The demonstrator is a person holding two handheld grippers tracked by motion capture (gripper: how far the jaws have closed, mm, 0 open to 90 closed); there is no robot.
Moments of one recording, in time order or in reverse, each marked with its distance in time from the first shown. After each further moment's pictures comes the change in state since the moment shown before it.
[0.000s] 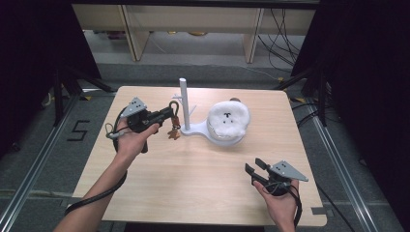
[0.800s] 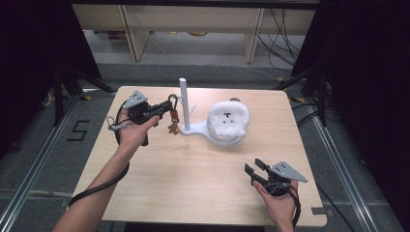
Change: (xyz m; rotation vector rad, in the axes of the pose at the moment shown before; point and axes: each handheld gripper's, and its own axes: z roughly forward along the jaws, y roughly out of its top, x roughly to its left) left arm 0.018 0.008 0.015 0.010 0.043 -0.027; right arm -0.002 -0.003 0.001 0.015 -0.008 0.004
